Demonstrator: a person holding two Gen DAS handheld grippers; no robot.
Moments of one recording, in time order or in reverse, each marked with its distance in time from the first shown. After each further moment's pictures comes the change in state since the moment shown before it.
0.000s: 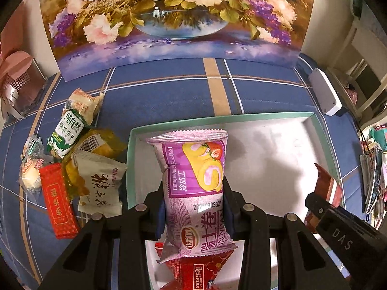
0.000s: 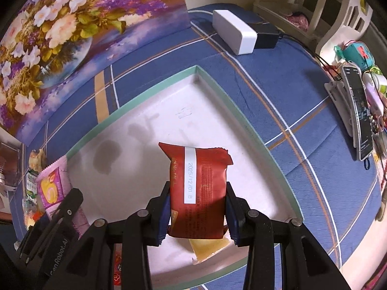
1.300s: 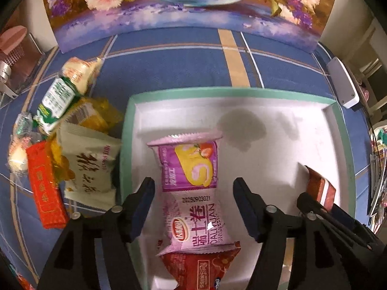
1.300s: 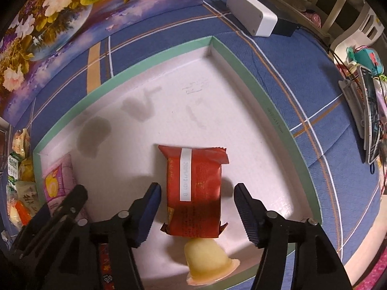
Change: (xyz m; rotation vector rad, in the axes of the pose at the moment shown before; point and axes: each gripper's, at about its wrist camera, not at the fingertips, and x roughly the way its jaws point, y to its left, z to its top) left arm 0.038 0.010 -0.010 -0.052 0.113 0.012; right arm 0.027 0.019 -0.003 -0.056 0.052 -0.055
